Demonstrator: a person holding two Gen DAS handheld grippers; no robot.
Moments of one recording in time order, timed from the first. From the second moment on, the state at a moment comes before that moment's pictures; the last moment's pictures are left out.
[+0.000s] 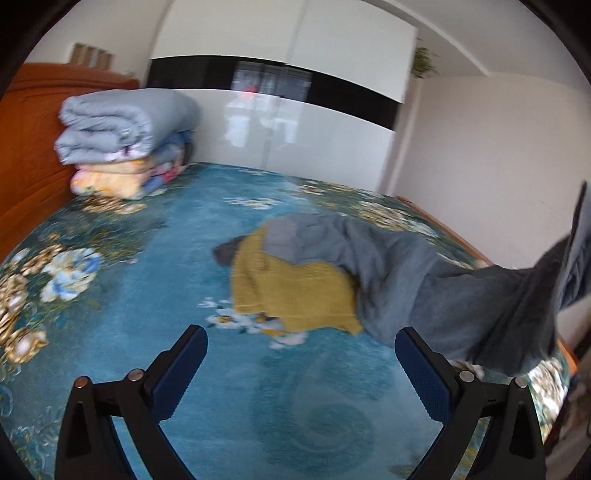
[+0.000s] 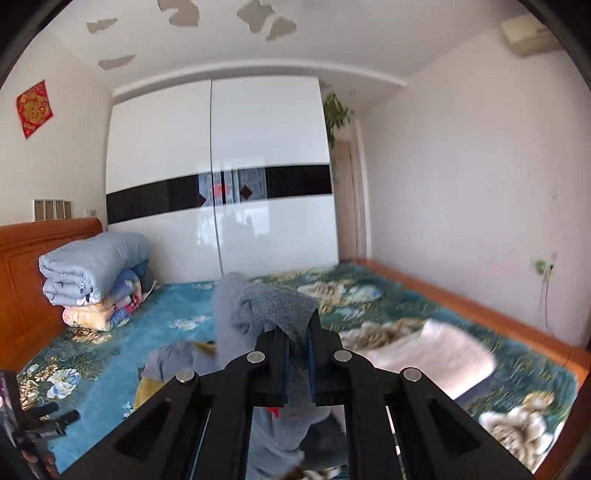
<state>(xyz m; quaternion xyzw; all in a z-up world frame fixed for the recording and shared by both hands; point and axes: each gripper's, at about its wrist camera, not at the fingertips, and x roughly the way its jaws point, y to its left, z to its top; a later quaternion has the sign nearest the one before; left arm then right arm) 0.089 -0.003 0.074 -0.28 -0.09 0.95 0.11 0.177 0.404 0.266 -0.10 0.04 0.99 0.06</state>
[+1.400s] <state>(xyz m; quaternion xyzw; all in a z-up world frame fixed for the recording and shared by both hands) 0.125 0.111 0.034 -0.38 -0.18 0.86 0.28 0.129 0.305 0.219 -0.22 -0.01 0.97 -0.04</state>
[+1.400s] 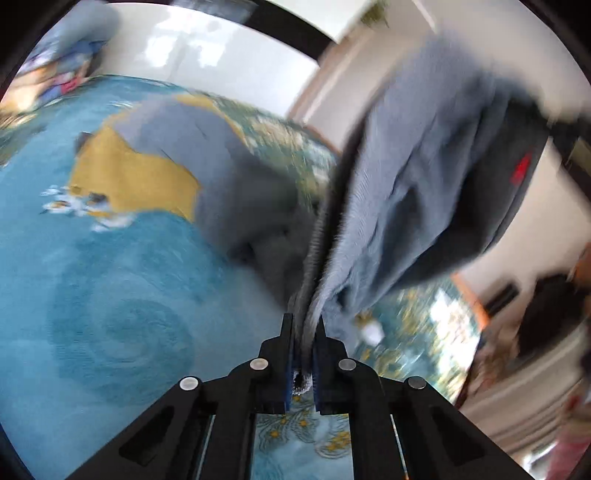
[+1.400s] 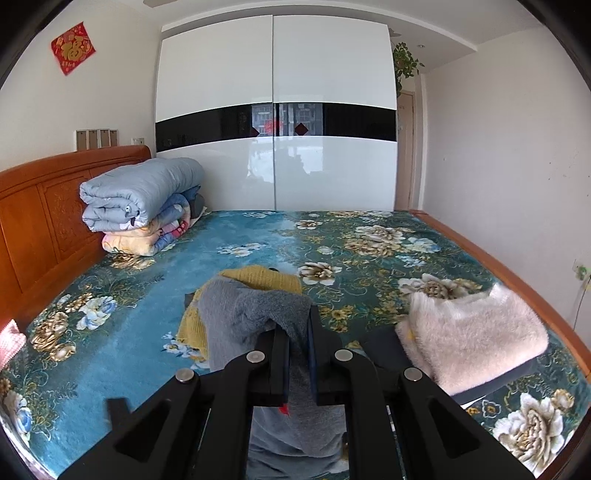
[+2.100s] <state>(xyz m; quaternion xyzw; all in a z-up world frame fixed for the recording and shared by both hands) 0.270 -0.281 -0.011 -0.22 -0.55 0.78 -0.19 0.045 -0.176 0.117 -0.30 -0.15 0.89 -0.31</state>
